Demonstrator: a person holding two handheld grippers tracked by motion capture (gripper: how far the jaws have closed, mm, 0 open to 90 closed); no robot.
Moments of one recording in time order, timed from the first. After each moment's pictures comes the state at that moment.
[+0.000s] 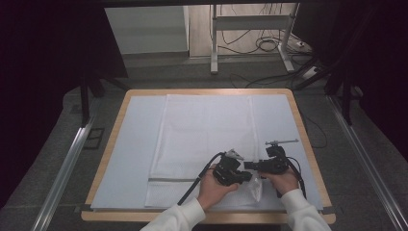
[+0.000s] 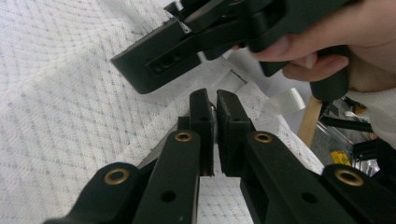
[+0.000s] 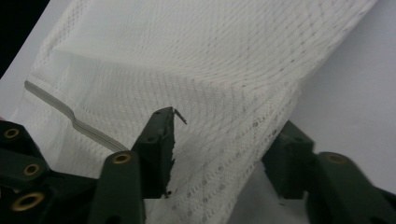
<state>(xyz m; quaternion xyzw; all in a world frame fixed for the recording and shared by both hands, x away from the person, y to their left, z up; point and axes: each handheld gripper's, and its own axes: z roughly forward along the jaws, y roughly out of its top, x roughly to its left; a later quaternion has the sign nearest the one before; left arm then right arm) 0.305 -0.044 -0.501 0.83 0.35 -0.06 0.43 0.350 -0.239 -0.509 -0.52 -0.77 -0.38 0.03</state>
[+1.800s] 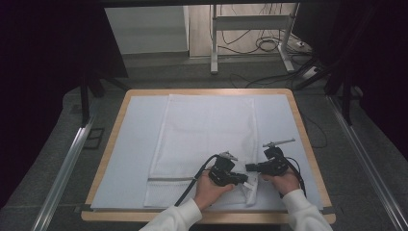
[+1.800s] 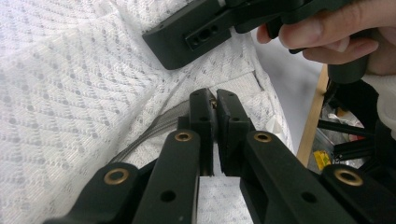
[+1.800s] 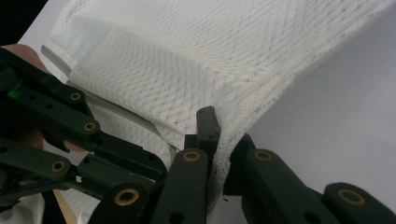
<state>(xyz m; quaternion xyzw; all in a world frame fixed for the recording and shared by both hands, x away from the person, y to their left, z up) 0.312 -0.030 -0.522 0.82 0.36 -0.10 0.43 0.348 -0.238 -0.509 -0.46 -0.80 -0.37 0.06</state>
